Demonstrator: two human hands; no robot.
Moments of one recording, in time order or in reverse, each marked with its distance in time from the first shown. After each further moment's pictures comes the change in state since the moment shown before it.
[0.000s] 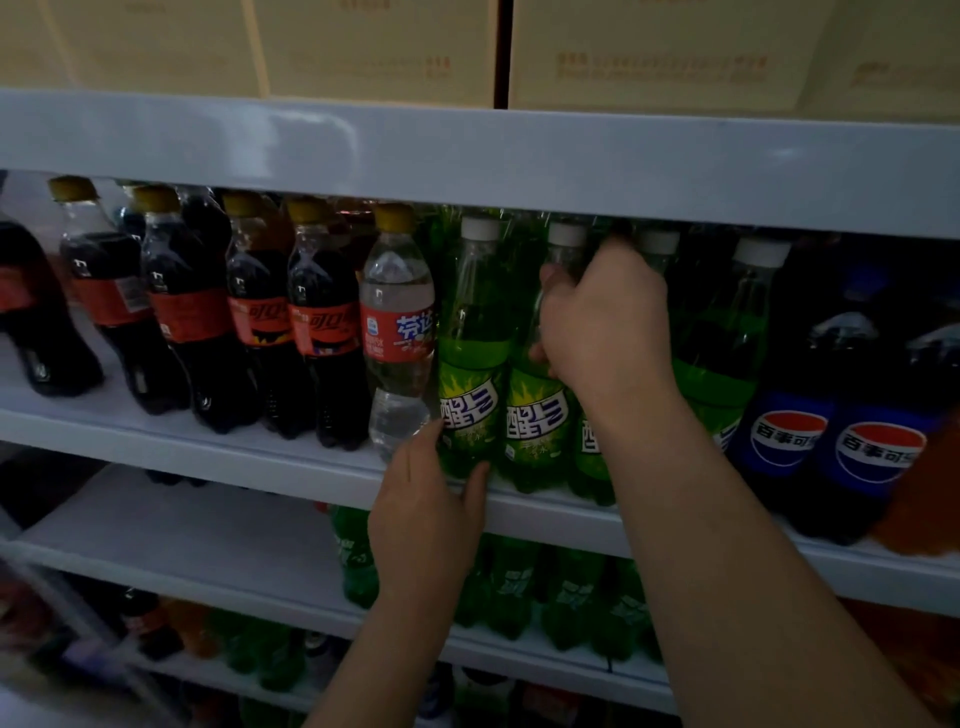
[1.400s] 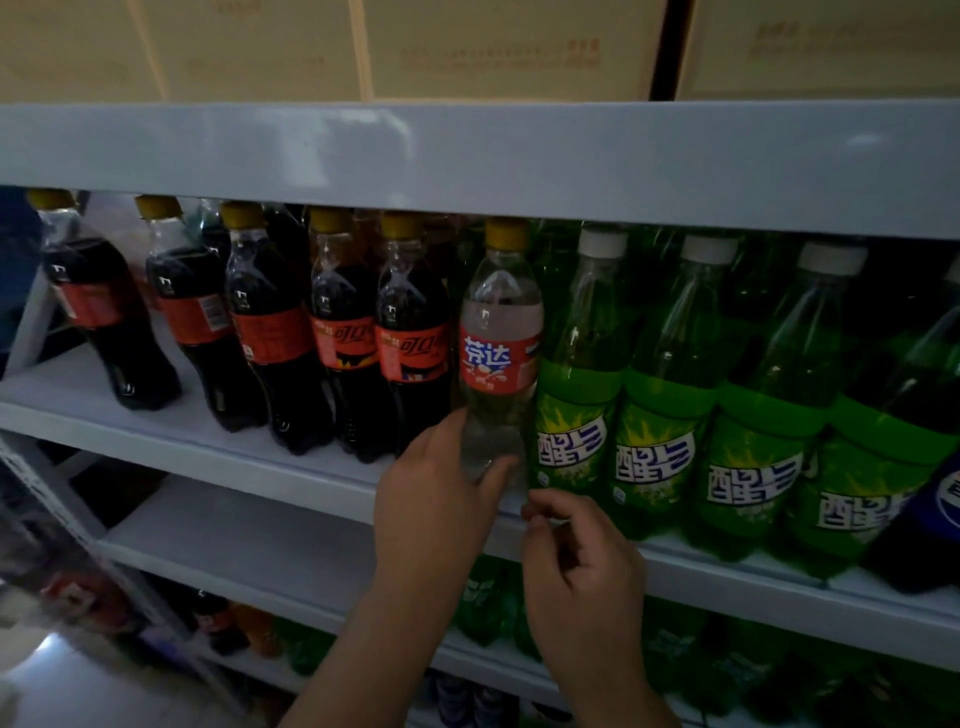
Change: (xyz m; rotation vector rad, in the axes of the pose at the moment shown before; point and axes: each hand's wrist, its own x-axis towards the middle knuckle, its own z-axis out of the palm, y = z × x) left_hand 0.067 -0.045 -0.040 0.064 -0.105 0.068; right_hand -0.135 0.075 0.103 0.217 -0.064 -0.079
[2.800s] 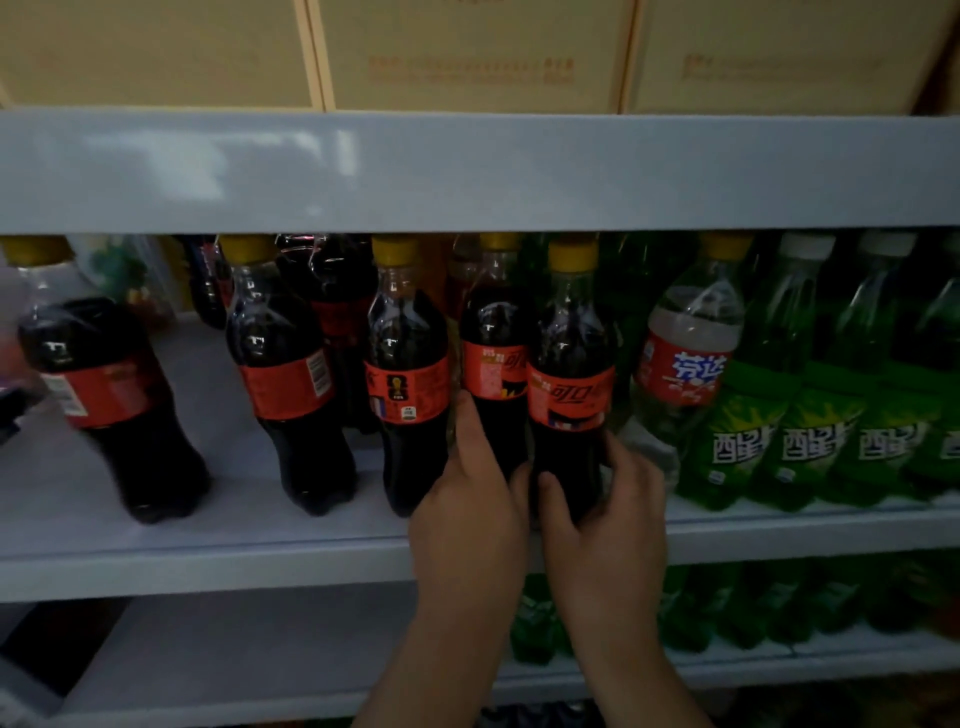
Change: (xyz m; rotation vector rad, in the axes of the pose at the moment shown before) left_hand 0.055 -0.117 -0.062 -0.053 -0.255 0.062; right_hand 0.008 -0.066 0.163 -0.387 0.396 0.169
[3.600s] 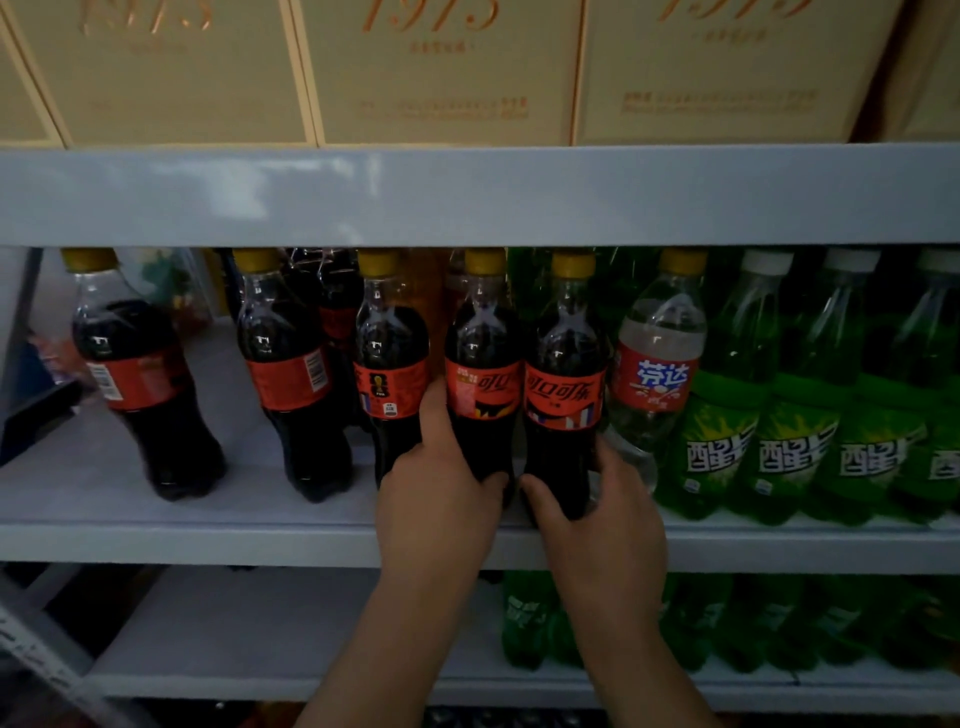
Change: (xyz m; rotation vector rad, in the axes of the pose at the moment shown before) left_hand 0.005 0.004 -0.015 -0.163 0.064 -0.049; right_hand 0.015 0.015 -0.024 -0.049 -0.142 -0.070
